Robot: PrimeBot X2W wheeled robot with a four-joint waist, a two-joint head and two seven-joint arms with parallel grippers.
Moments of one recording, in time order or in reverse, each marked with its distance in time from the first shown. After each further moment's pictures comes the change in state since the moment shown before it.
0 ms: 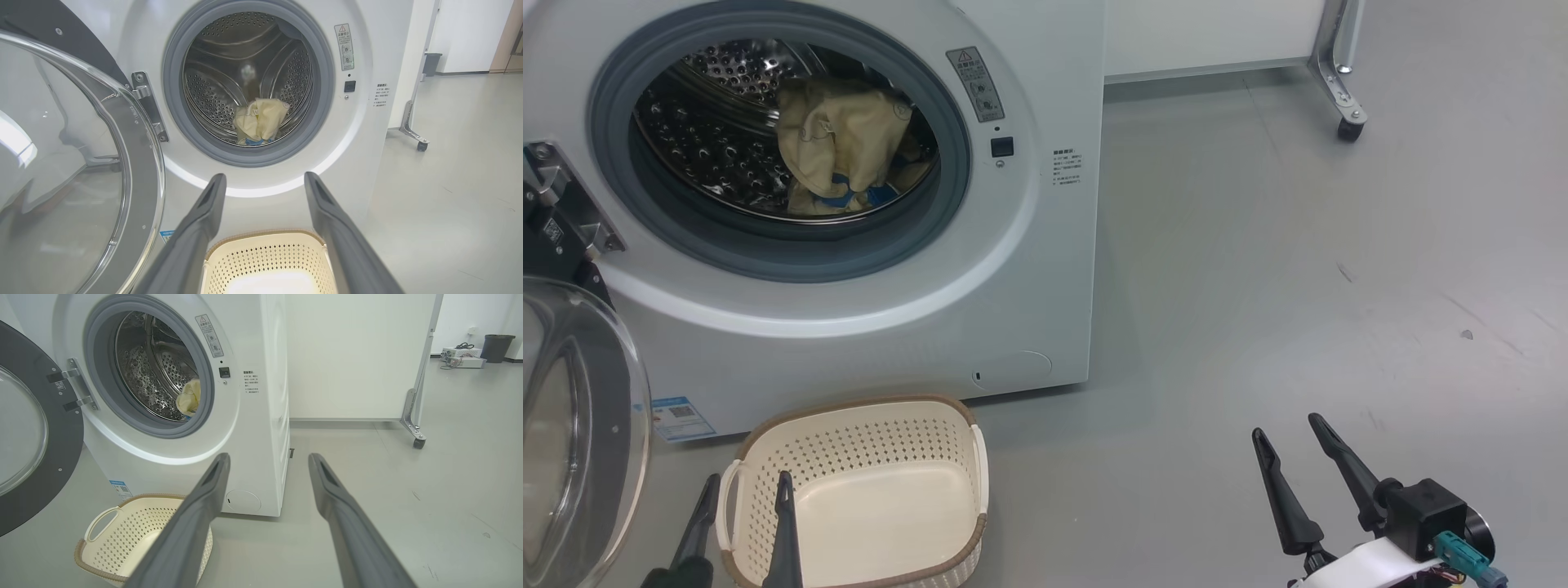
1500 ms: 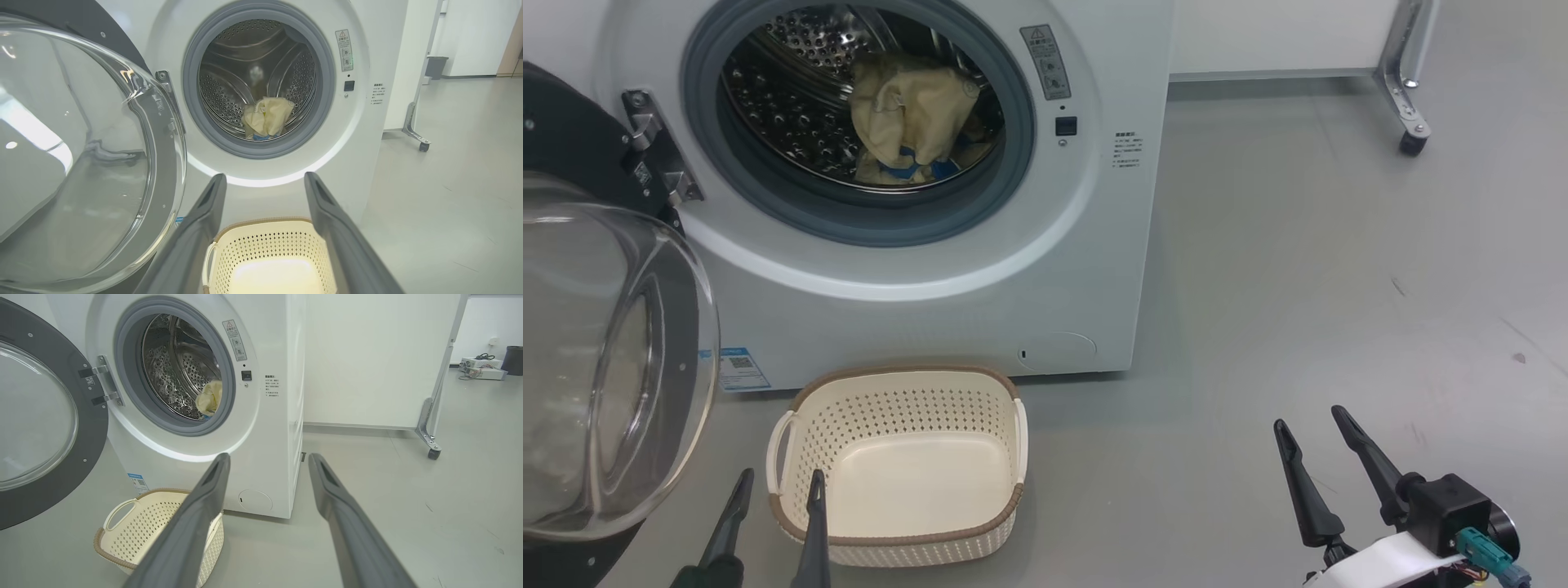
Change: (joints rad) left arm 0.002 0.002 -0.055 -0.024 0.009 -0.006 0.005; right arm 0.005 -0.021 -0.023 -0.025 0.007 -0.017 0.008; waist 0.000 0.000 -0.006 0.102
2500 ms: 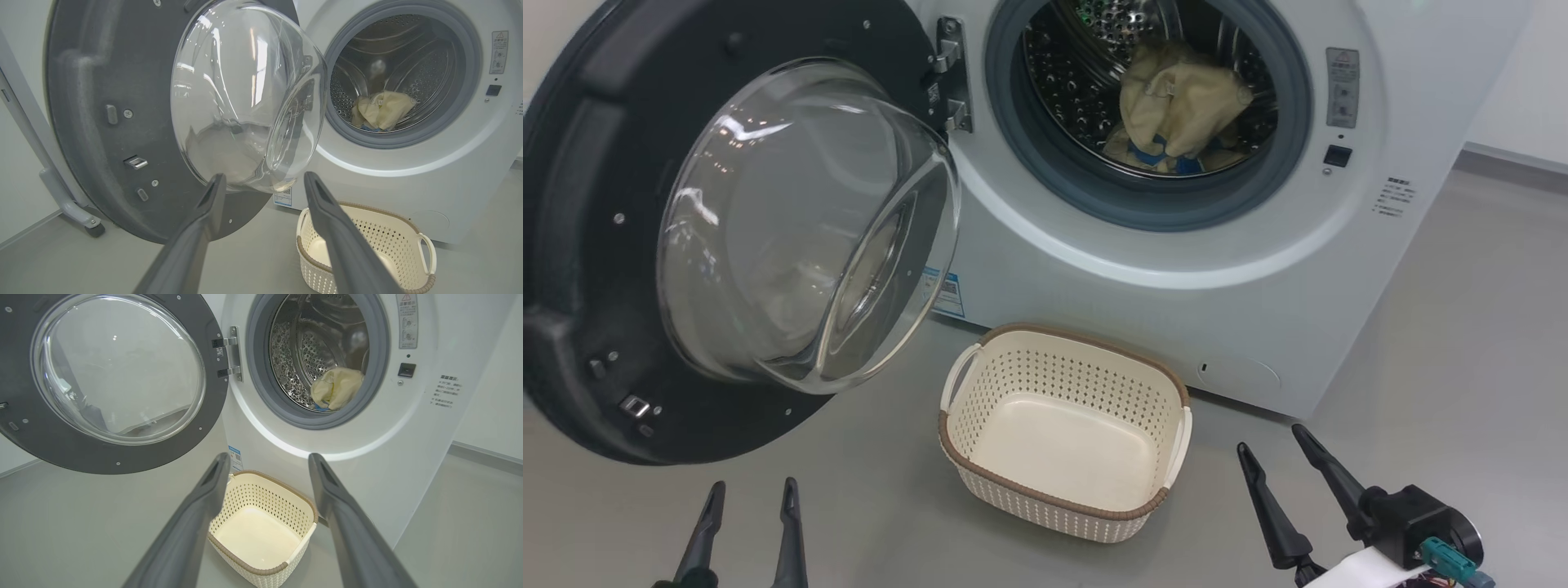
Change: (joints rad) left arm 0.024 -0.001 0.025 -0.015 -0.016 0.021 -0.005; right arm 0.013 -0.005 0.059 -0.005 0.002 0.011 0.021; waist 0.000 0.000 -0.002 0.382
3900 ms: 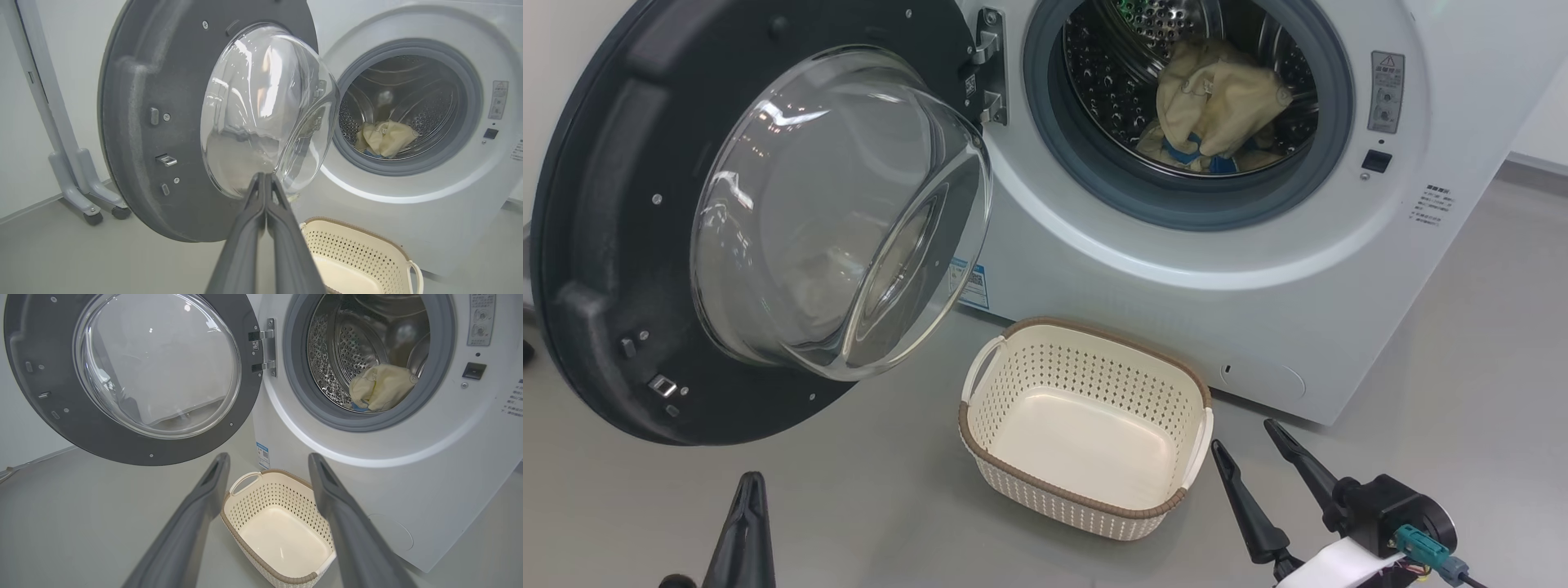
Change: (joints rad) left arm 0.039 -0.001 0.007 -0.083 -0.084 -0.010 -0.010; right arm -0.045 0.012 0.054 0.034 0.001 0.017 0.012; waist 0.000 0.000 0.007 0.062
